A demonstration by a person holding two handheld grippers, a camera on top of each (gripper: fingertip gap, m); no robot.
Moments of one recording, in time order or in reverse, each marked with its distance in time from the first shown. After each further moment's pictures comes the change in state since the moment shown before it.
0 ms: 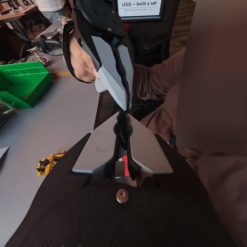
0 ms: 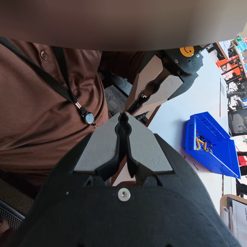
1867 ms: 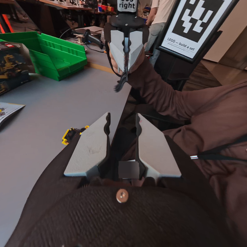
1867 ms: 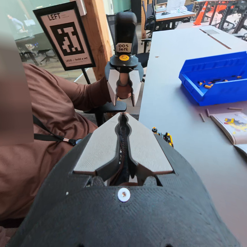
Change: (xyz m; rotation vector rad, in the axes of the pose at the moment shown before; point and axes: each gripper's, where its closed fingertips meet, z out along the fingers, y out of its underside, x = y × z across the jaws) left arm -0.108 0.042 -0.033 0.151 -0.112 -0.373; right arm 0.099 0.078 -0.055 0.287 0.109 0.795
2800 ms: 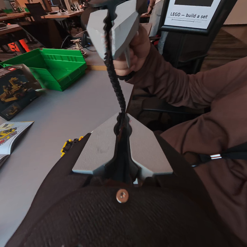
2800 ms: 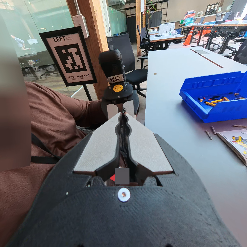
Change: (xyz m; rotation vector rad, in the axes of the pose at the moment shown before) left arm 0.022 0.010 0.033 -0.044 -0.066 0.223; right arm -0.023 -0.031 0.030 0.106 0.031 -0.005
